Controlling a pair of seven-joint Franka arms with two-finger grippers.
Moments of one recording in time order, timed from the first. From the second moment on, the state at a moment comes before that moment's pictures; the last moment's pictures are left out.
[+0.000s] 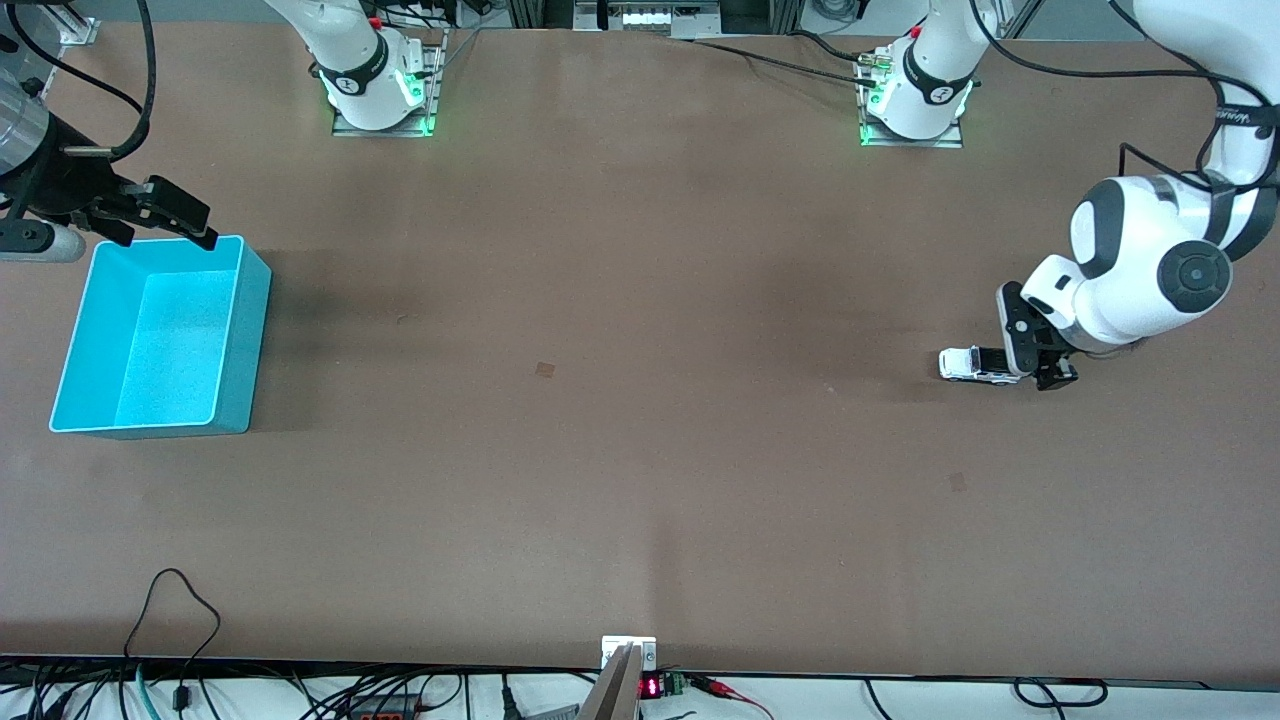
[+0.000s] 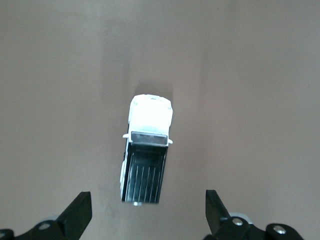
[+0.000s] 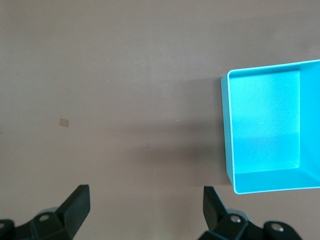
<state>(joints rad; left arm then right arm) 0.05 0.27 0.03 -2.13 0.08 2.27 1.50 -0.04 -0.01 0.10 -1.61 0.04 1.60 0.12</state>
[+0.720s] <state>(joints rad) 0.06 0.36 0.03 -2.26 0.08 2.62 1.57 -0.04 -0.01 0.10 -1.61 0.04 1.60 0.12</state>
